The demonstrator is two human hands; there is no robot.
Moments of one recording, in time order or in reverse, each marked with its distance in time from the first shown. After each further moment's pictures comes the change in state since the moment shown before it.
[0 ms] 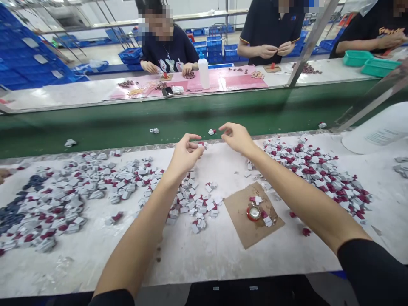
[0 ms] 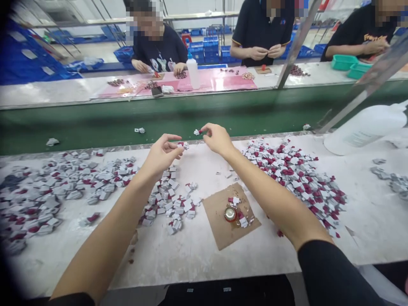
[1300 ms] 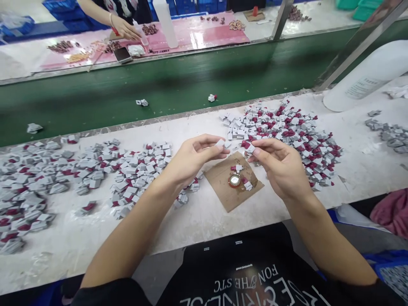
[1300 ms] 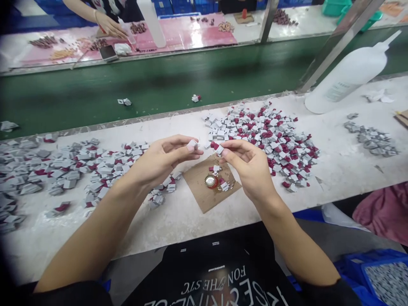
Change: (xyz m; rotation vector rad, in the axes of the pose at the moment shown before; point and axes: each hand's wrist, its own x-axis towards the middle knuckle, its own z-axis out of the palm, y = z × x) left_hand -0.083 0.028 0.062 -0.344 -0.528 -0.225; right_hand -0.222 0.029 -0.063 0.688 0.337 0.221
